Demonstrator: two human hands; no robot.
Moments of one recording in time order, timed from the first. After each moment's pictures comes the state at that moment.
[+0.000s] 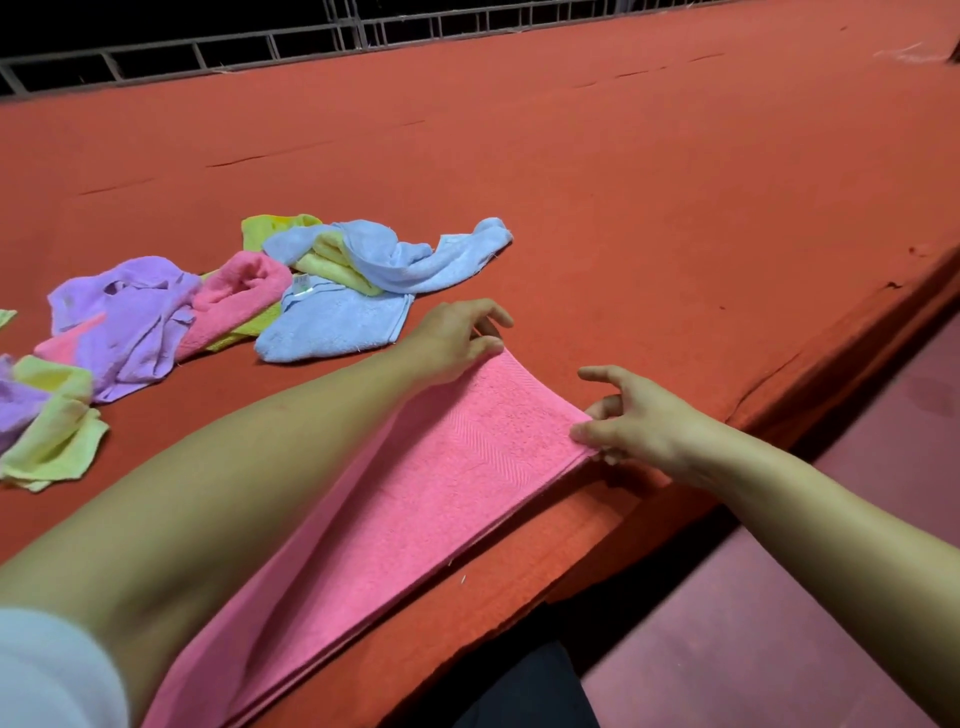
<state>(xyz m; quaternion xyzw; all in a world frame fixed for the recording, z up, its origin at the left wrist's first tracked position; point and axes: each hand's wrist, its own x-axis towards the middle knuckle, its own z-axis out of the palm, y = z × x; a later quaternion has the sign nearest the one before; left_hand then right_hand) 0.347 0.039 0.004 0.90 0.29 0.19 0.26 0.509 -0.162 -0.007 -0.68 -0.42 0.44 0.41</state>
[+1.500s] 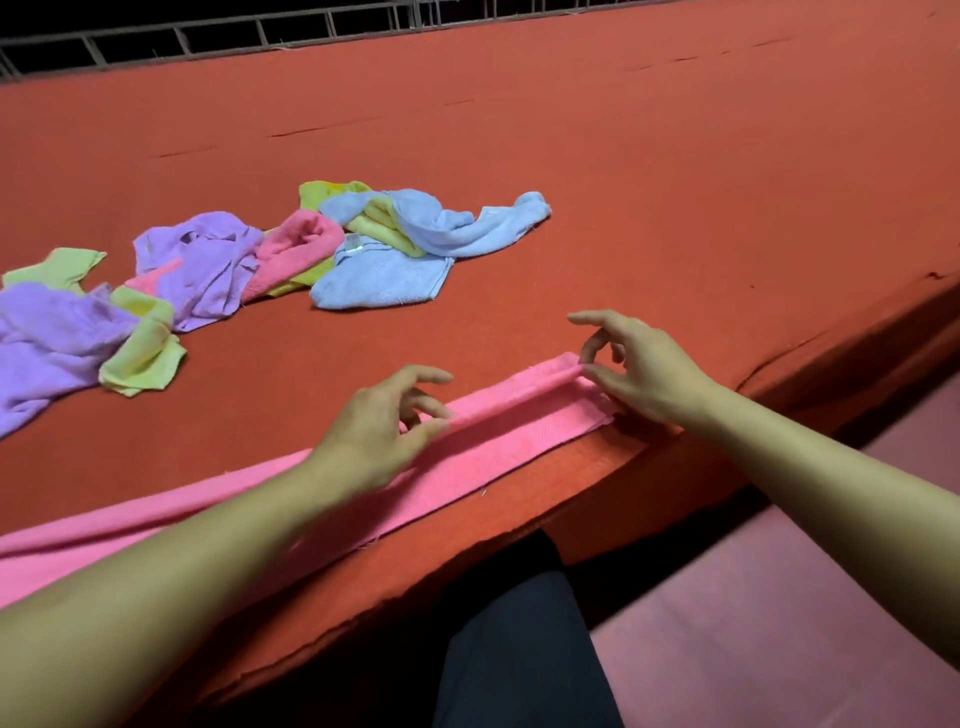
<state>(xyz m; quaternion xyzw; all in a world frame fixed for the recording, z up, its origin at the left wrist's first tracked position) 0.197 -0.108 -0.011 0.84 0.38 0.24 0.29 0.517 -0.156 -0.021 -0.61 -0.72 0.09 0.31</state>
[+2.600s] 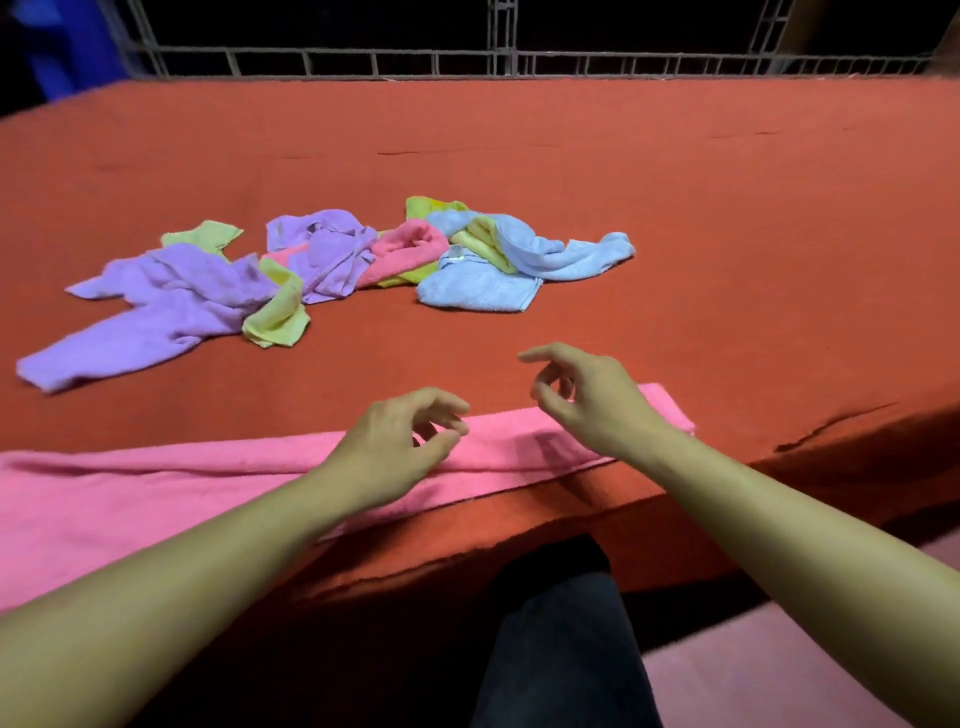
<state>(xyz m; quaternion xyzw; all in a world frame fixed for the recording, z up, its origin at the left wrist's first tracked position) 0.106 -0.157 0.000 0.80 0.43 0.29 0.29 0.357 -0.163 0.012 -0.56 -0.75 0.11 0.33</state>
